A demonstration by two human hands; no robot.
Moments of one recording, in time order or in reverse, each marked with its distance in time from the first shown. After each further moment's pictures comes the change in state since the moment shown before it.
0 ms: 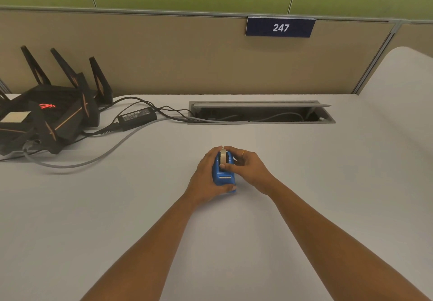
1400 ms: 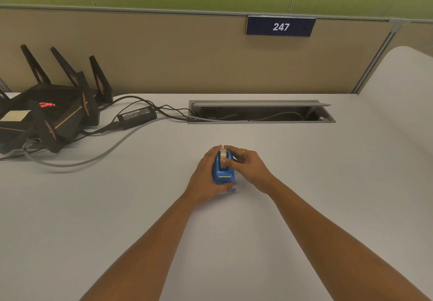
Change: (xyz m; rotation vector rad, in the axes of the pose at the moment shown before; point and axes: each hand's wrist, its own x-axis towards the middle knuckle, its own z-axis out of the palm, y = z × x) left_hand -0.002 0.004 0.002 -0.019 -0.011 -0.022; right_hand 0.000 0.001 0.001 0.031 0.023 -0.018
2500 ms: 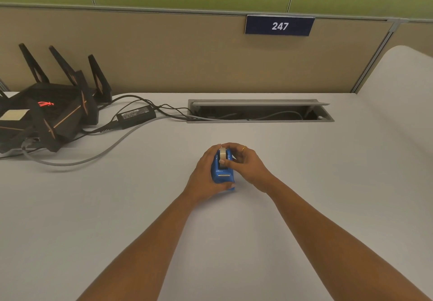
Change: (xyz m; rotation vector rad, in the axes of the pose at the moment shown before) left_hand 0.001 -0.004 0.000 0.007 -0.017 -0.033; right_hand 0.001 0.001 0.001 -0.004 0.002 -0.052
